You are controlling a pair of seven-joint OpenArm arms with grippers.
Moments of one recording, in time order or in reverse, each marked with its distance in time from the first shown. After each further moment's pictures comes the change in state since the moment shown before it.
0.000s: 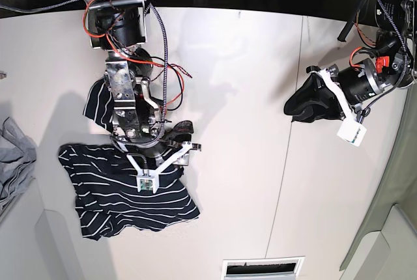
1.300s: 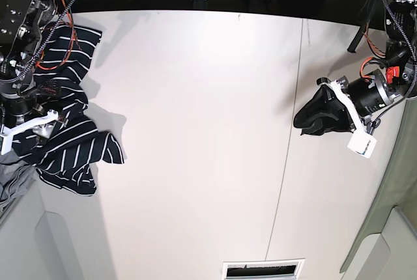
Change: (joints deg) left arm -1.5 -2.4 -0.8 0.0 -1.7 0.0 -0.1; right arm -22.6 12.3 24.7 50.7 3.0 4.5 -20.9
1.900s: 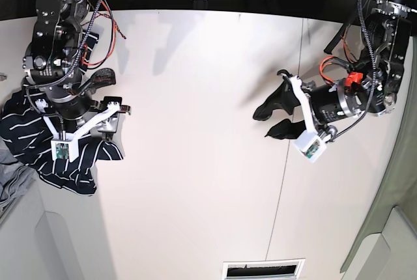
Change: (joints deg) left arm -7.8 1.4 18.1 0.0 20.8 0.8 -9.5; right arm -2.4 -1.9 -15.8 0.0 -3.3 1.0 -1.9
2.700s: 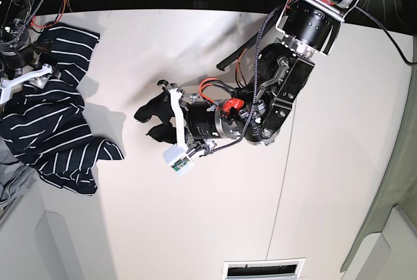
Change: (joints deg) left arm -15.2 21.6 18.2 -18.8 3.5 2.2 0.7; right arm -5.8 5.4 21.1 -15.3 12.2 3.9 9.4
